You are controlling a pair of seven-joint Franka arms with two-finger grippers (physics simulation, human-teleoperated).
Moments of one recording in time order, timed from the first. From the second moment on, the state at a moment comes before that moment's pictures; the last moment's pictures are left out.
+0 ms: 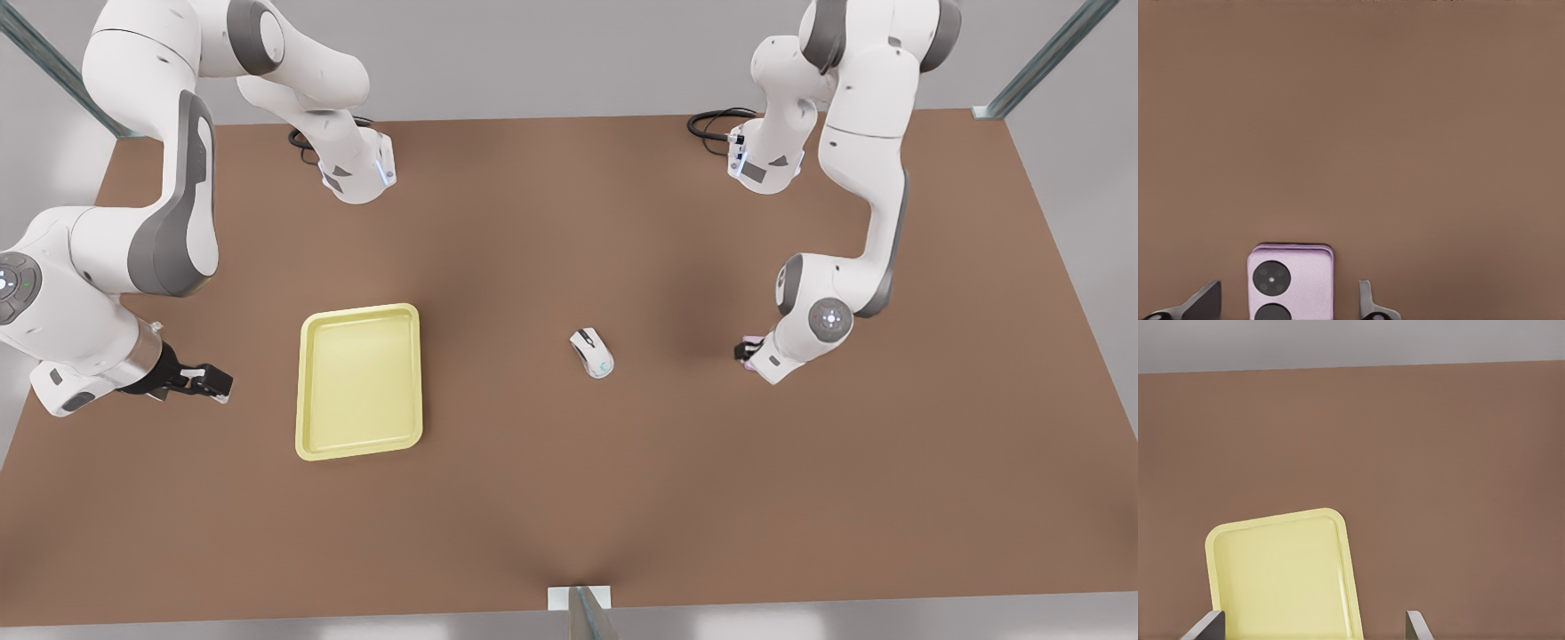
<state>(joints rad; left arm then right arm) -0.29 0.40 0.09 -2.12 -0.07 2.40 -0.08 -0.02 0.35 0.00 -1.29 -0.04 1.70 0.04</state>
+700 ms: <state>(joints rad) -0.29 0.44 0.10 -2.24 -0.07 2.59 -0.10 -0.02 0.35 0.00 -1.29 -0.04 1.70 0.04</state>
